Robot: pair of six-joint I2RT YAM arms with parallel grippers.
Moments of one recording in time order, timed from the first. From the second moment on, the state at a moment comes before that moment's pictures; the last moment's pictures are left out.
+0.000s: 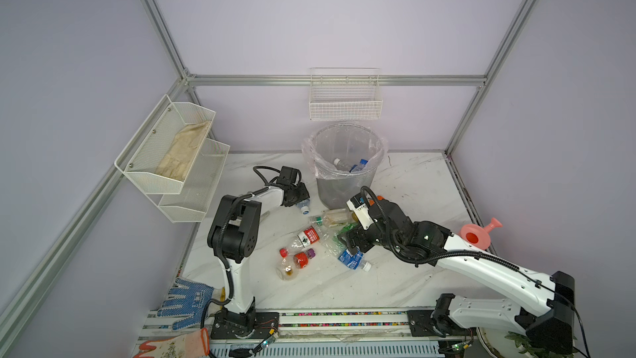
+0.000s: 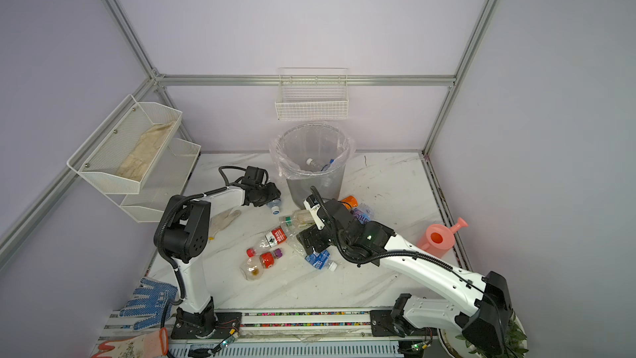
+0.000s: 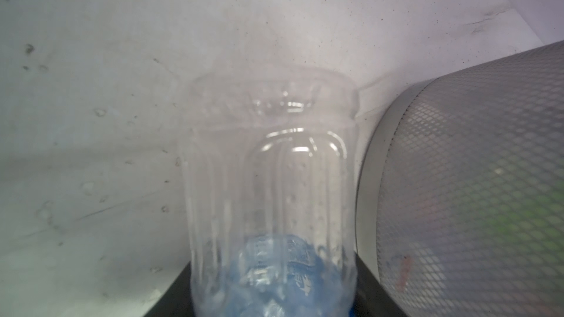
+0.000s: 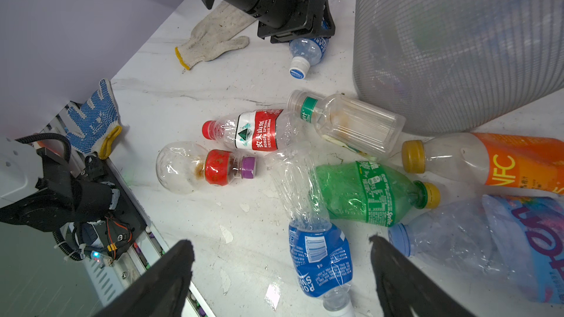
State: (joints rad) left arm -0.26 1.96 1.28 -0.25 0.07 -0.63; right arm 0.97 1.17 1.04 -0.57 0.03 0.34
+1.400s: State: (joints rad) left arm -0.44 1.26 1.45 -0.27 -0.13 -0.35; right arm 0.97 0.94 1.02 -0.48 0.04 0.39
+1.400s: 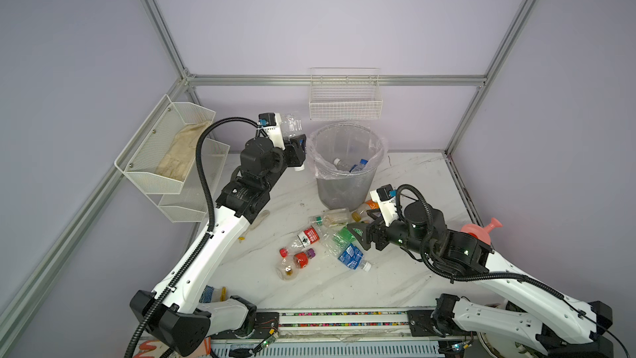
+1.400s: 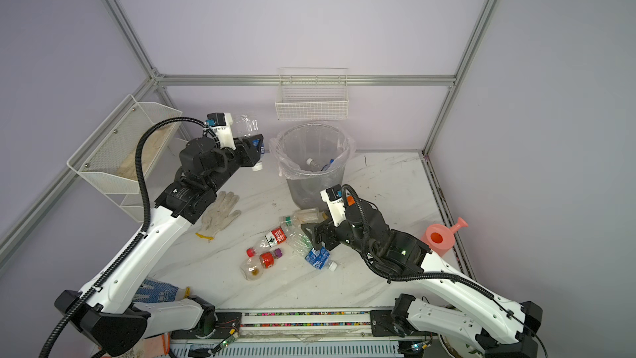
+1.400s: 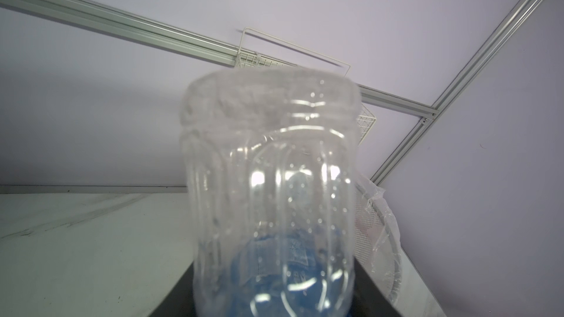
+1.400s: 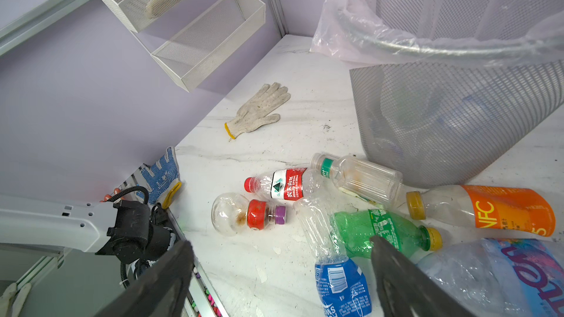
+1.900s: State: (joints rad) left arm -0.60 1.19 1.53 -0.23 -0.16 -0.20; right arm 0.97 0.93 1.02 -0.47 0.05 0.41
